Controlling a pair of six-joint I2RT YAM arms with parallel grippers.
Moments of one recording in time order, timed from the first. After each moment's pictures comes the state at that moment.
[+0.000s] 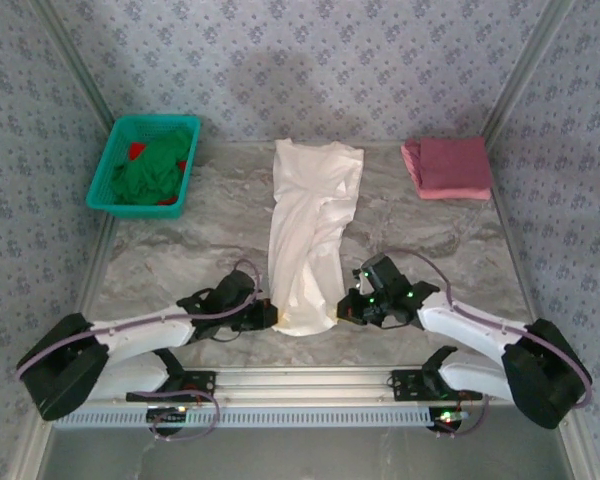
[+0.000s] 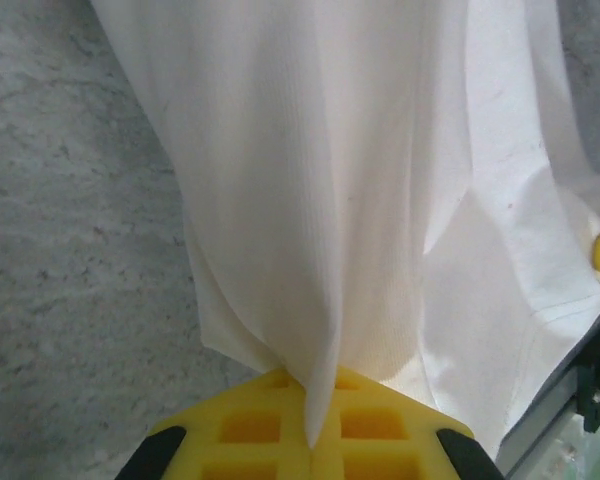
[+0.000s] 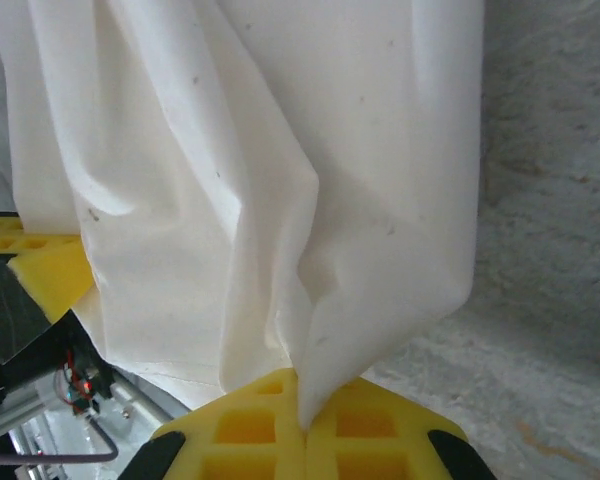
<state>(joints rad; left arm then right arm) -0.87 1.13 0.35 -0.05 0.25 -0.90 0.68 1.11 0.45 -0.30 -0.46 0.89</state>
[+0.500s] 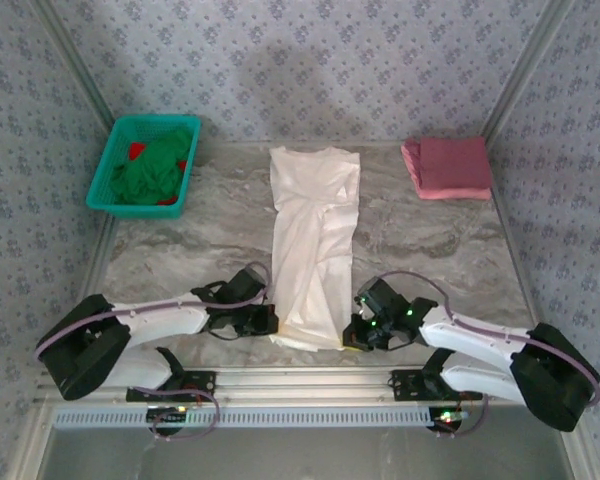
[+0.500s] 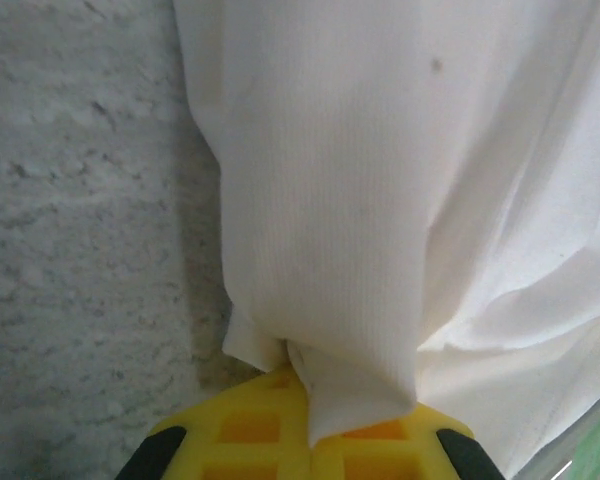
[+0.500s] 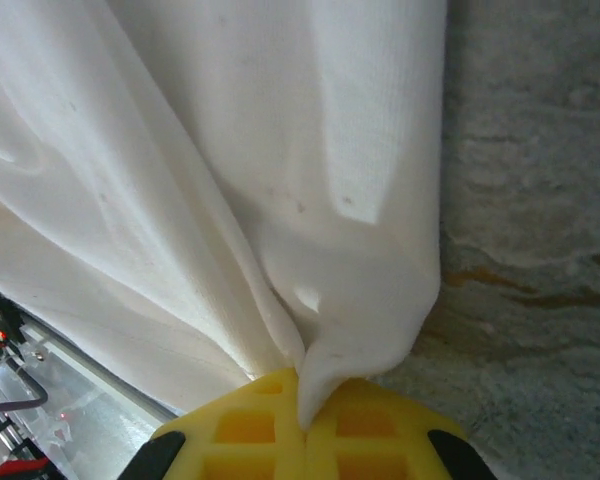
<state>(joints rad) -0.87 1.30 0.48 -0.26 0.33 -0.86 0.81 1.06 0.36 -0.40 -0.44 0.98</state>
